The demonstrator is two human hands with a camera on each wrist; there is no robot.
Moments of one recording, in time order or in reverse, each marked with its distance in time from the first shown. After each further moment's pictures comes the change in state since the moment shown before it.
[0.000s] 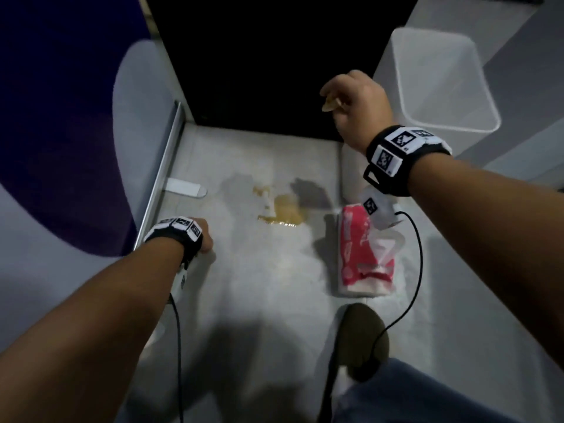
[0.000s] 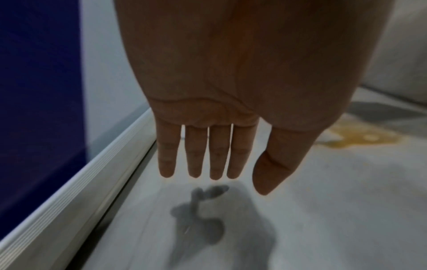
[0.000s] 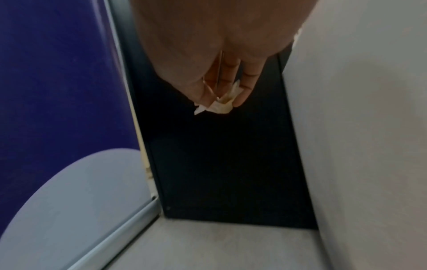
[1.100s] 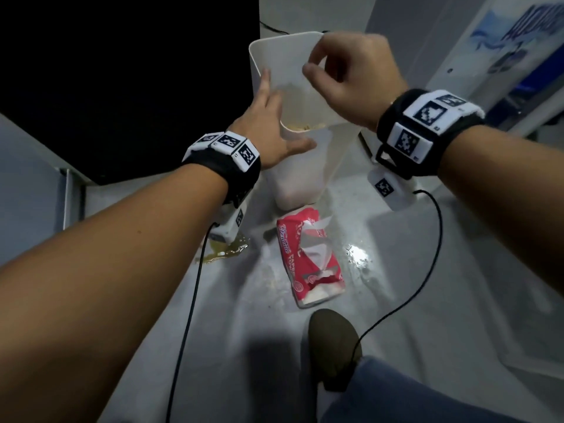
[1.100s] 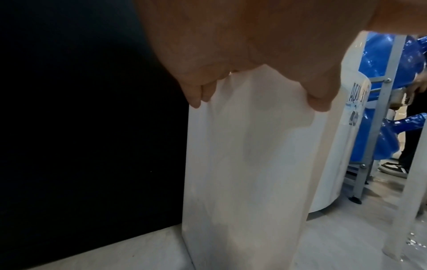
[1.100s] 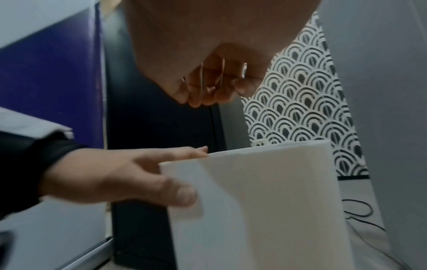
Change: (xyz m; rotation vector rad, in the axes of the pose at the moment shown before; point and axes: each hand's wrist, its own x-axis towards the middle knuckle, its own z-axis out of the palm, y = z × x) left_hand -0.131 0.288 -0.182 -0.193 0.786 0.847; right_hand -0.031 0.068 -0.148 -0.160 0.207 0.082
